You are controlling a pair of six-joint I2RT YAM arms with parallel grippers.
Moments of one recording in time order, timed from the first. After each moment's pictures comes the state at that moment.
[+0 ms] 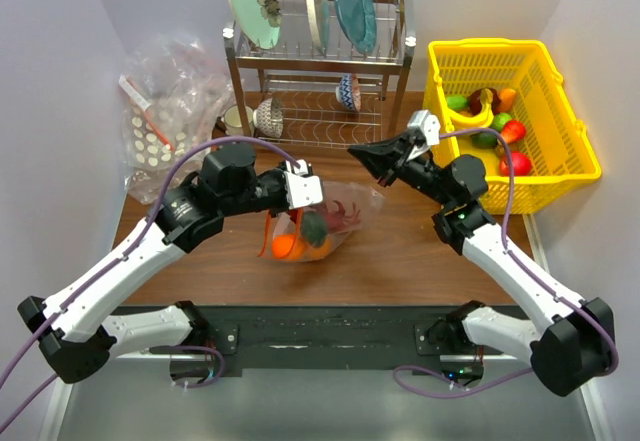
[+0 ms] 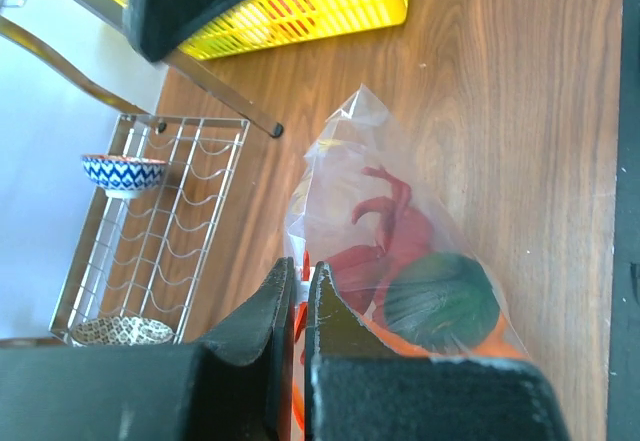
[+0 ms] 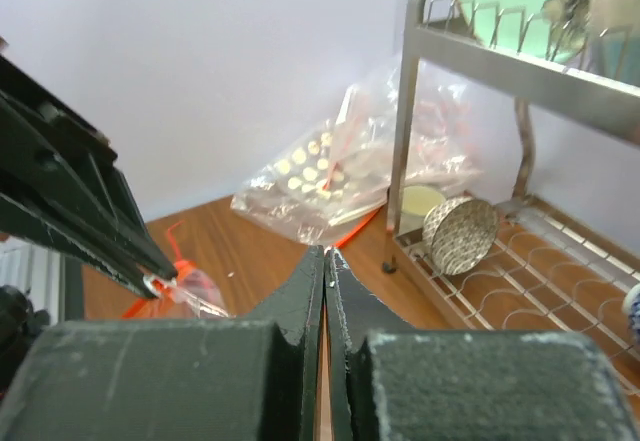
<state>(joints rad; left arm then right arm) -0.79 1.09 1.25 -0.54 0.31 0.63 0.47 1.08 0.81 0.59 -0.57 0.22</state>
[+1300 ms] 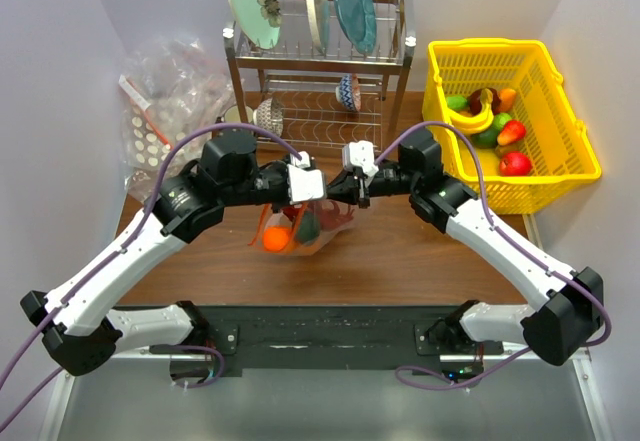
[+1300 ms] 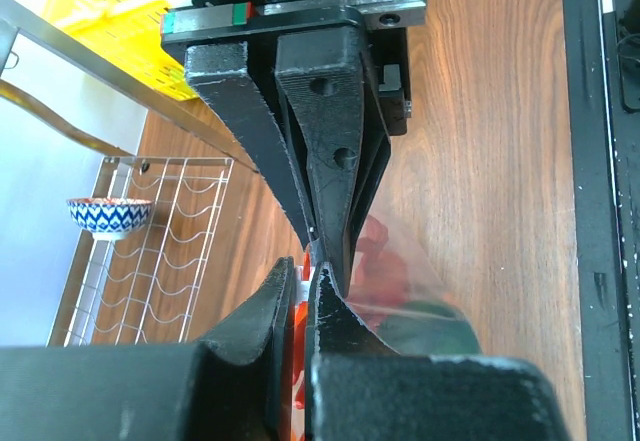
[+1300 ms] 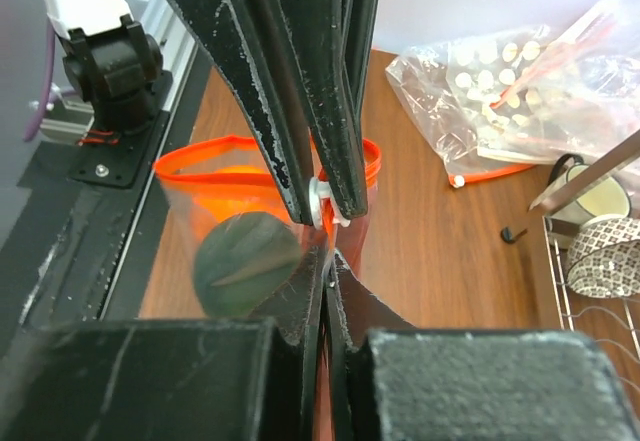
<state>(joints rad) -0.79 1.15 1.38 -0.62 0.41 0.63 0.61 1.25 1.09 -0.06 -0.94 -0.40</state>
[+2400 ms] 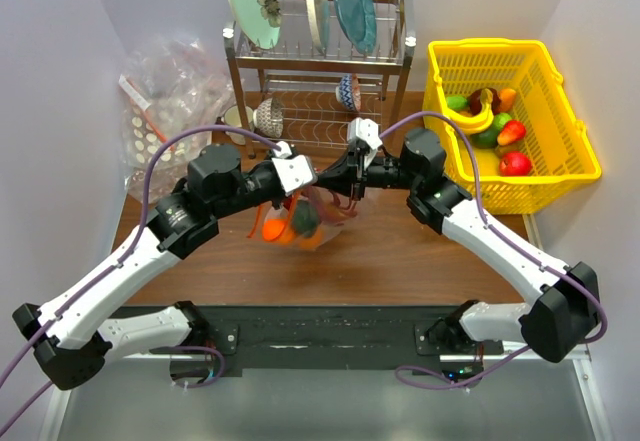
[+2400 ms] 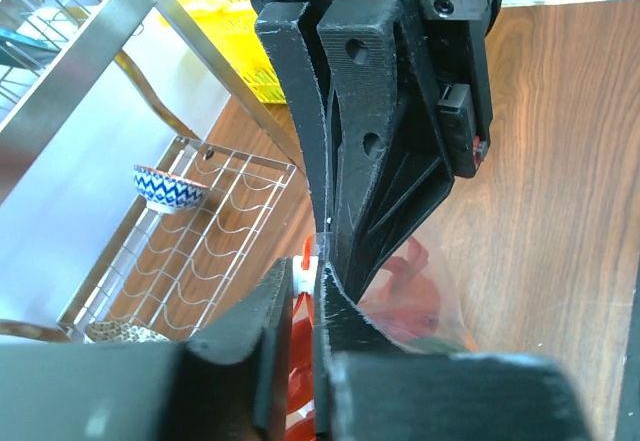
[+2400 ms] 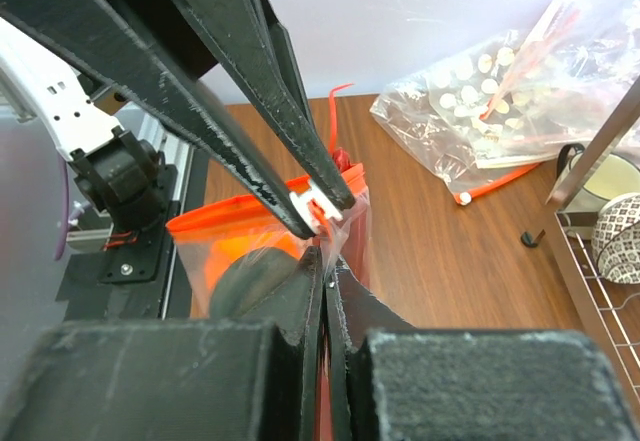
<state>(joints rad) -0.79 1.04 1.20 -0.33 0.24 0.45 0.61 1.27 1.04 0.23 -0.85 0.00</state>
